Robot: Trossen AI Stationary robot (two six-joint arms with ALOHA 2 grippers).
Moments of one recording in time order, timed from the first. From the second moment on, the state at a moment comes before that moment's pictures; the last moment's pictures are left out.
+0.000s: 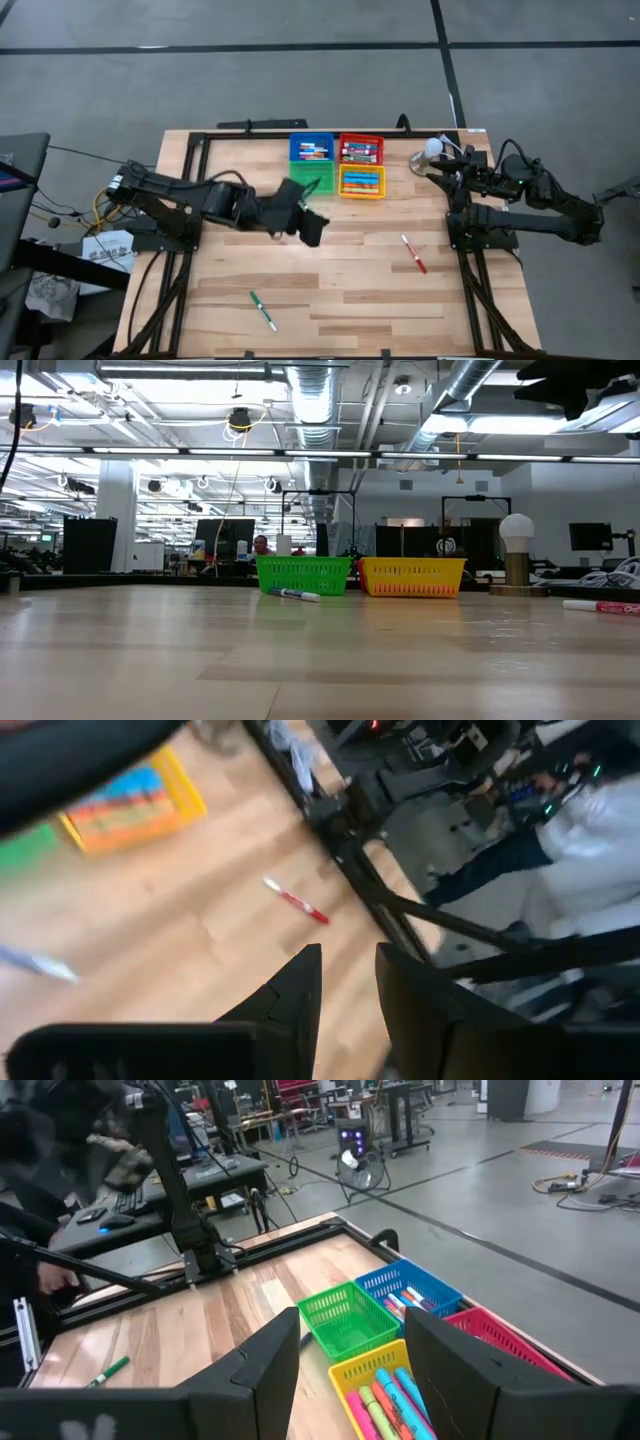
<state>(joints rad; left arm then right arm) -0.31 1.56 1.64 -0.66 -0.42 -1.06 -0.20 0.25 0.67 -0.57 0.13 0.16</state>
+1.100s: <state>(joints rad) -0.78 1.87 1.64 -0.93 -0.14 -2.34 -0.20 0.25 0.67 -0.57 0.13 0.16</state>
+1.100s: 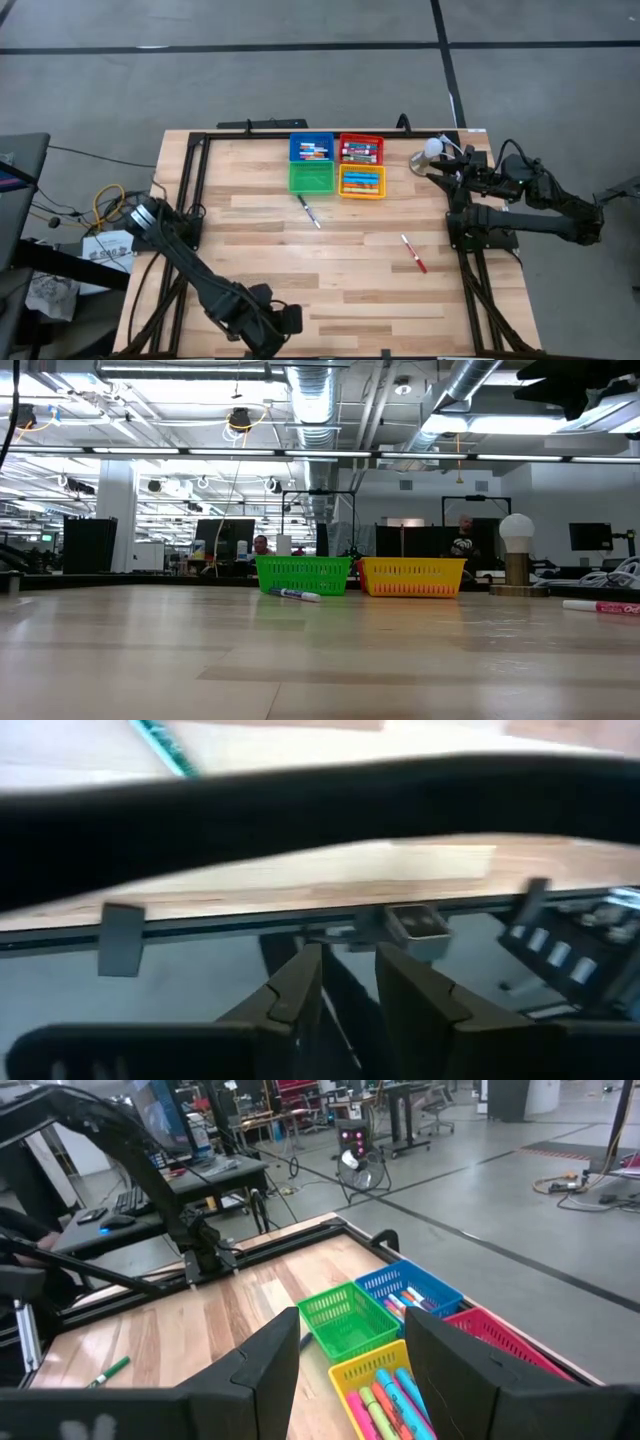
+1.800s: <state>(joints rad) -0.80 1.96 1.64 -1.07 -0.13 -2.40 -0.20 0.25 0.67 -0.57 0.13 0.16</state>
